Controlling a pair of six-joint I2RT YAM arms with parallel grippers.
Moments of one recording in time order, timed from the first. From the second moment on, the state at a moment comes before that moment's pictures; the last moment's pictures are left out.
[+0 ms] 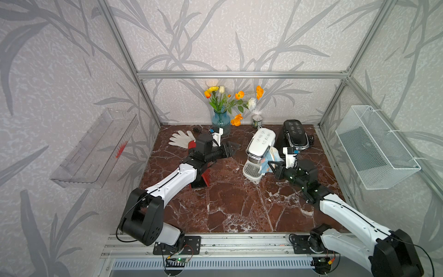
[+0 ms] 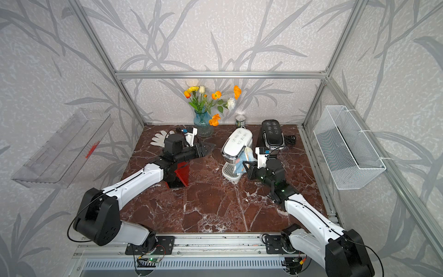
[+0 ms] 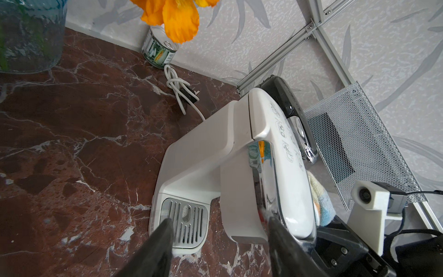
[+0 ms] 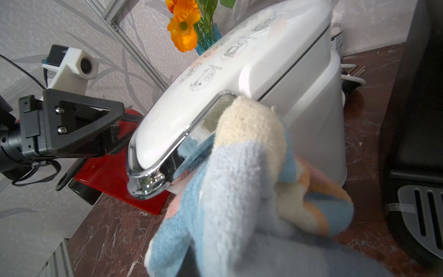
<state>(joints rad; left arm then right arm) -0.41 1.47 0.98 0.11 0.46 -0.66 0.41 1.02 0.52 0.20 -0.27 0.48</state>
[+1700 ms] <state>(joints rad) -0.44 1.54 1.01 0.14 0.49 -0.71 0.52 1.51 0.37 1.03 -0.52 0.82</state>
